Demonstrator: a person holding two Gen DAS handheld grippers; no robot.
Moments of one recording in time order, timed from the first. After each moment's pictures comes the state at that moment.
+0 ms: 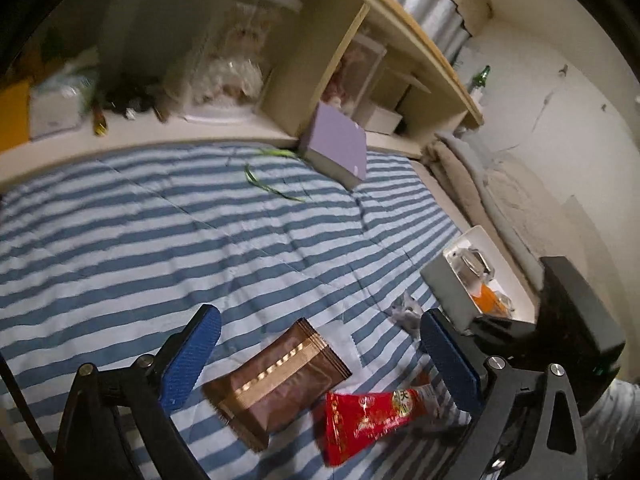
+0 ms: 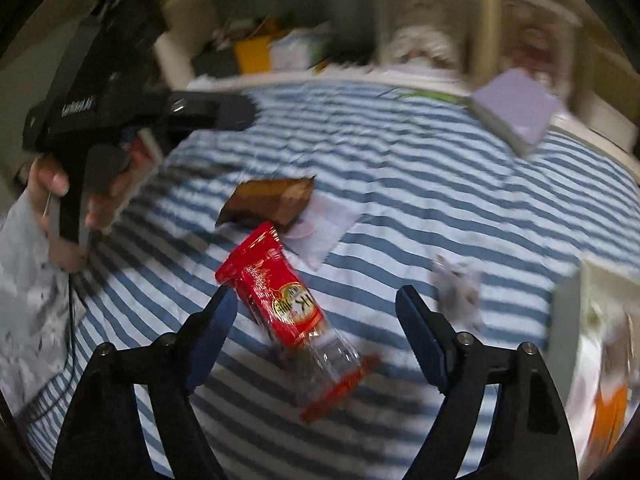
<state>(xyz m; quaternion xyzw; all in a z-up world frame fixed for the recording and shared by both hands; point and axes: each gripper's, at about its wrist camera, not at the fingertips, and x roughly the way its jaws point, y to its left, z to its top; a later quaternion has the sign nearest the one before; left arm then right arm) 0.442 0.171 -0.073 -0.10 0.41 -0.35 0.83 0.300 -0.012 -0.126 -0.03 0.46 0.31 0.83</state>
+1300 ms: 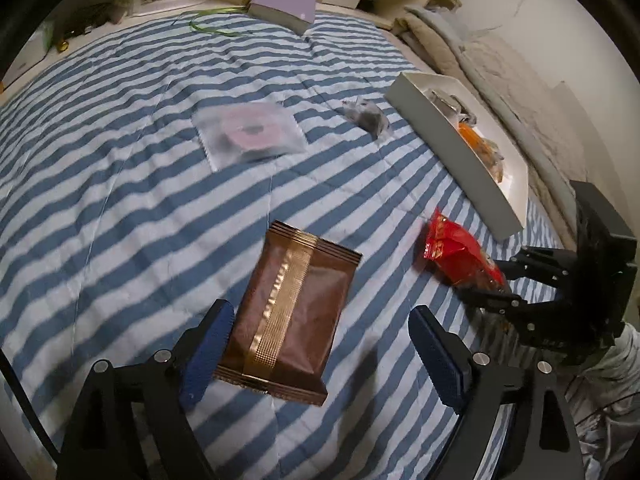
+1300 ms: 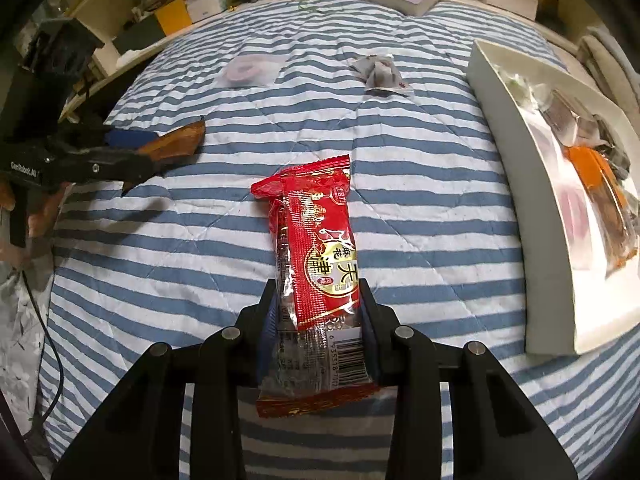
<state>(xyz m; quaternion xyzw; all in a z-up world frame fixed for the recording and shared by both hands) 0.347 0.142 -0.107 0.03 0.53 -0.37 0.76 0.159 -0.055 -0.148 0.04 0.56 0.13 0.82</state>
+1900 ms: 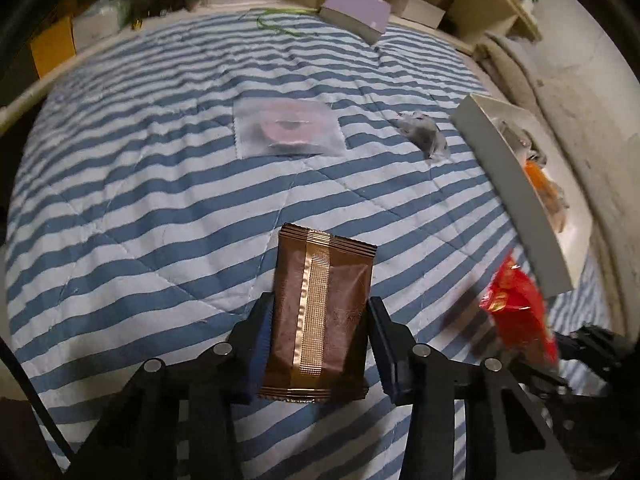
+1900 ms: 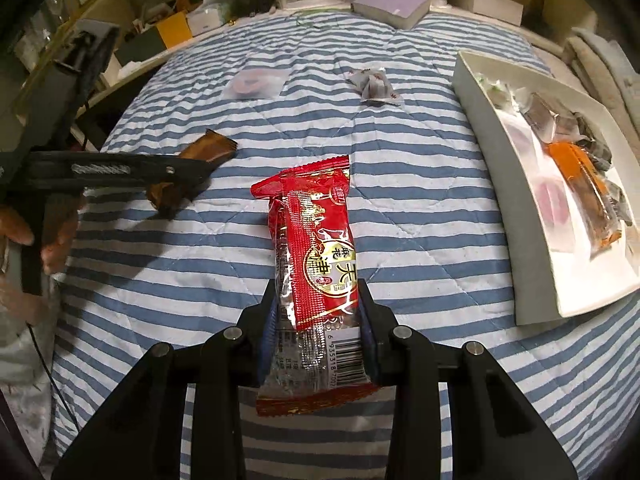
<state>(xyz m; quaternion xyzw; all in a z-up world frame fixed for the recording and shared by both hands) 0.320 0.100 -0.108 0.02 0.53 -0.20 0.82 0.139 -0.058 -0.131 0.05 0.54 0.12 0.83</state>
